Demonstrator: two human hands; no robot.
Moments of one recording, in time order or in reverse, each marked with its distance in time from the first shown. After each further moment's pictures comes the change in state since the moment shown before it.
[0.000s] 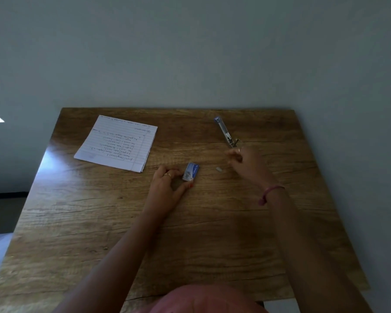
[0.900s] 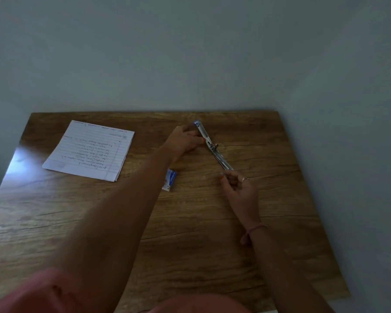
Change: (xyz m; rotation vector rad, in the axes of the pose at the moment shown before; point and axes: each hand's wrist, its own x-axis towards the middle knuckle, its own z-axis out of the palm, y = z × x) left_hand 0.150 0.089 0.037 -0.860 -0.429 -0.465; right_hand -0.050 0.052 0.029 0.561 0.363 0.063
